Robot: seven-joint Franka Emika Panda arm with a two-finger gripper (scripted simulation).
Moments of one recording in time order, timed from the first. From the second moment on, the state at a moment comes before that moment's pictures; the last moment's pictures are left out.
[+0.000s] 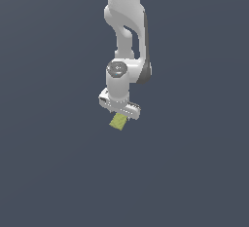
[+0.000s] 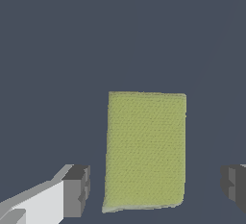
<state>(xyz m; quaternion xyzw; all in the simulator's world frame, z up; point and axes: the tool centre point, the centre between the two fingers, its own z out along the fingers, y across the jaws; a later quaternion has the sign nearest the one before) -0.051 -0.024 0.059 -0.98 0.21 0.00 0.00</state>
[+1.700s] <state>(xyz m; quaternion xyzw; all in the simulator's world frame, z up) -0.047 -0.020 0.022 -0.98 0.21 0.00 0.00</state>
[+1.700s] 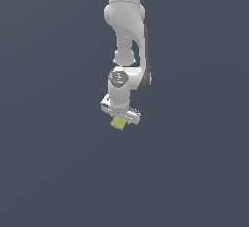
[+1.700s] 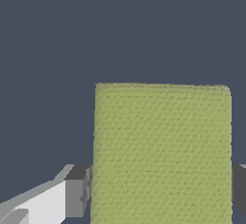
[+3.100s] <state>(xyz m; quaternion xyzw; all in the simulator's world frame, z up) 0.030 0.031 0.172 -0.98 0.21 0.00 0.00</state>
